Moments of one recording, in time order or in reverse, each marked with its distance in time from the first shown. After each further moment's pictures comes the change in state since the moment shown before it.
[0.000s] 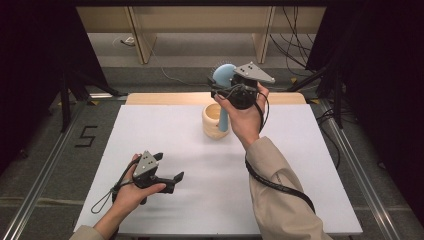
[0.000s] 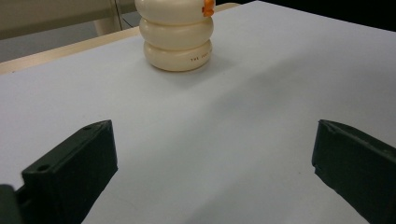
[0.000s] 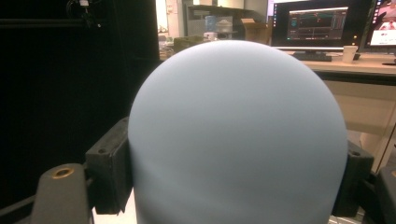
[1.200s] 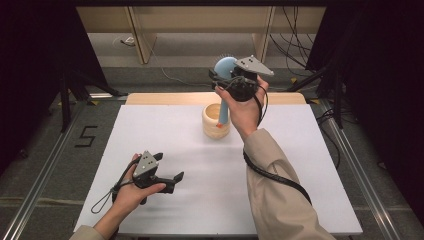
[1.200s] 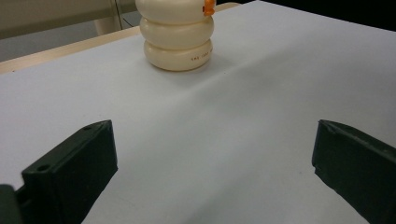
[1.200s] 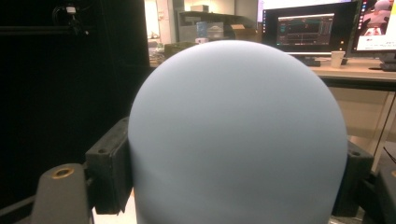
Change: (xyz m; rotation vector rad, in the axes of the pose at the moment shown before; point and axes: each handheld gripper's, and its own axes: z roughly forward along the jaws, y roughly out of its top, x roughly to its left) left arm 0.000 -0.001 0.000 0.003 0.000 0.000; right arm -0.011 0.005 0.017 -0.023 -0.036 0.009
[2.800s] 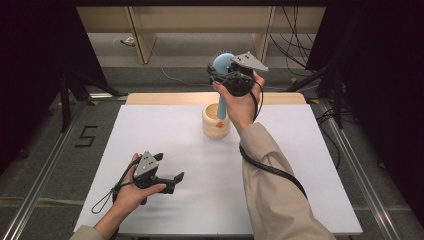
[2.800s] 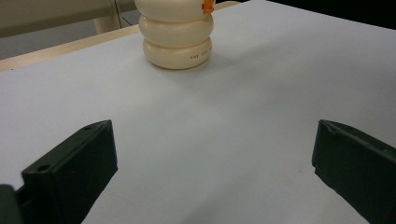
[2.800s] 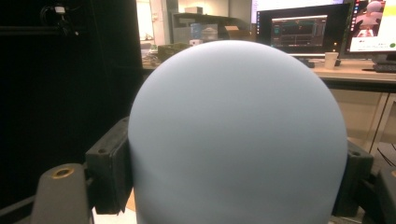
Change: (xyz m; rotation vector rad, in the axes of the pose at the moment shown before) left arm 0.000 -0.001 0.001 0.003 -0.003 0.000; right arm -0.005 -0.003 0.023 -0.010 -0.026 -0.001
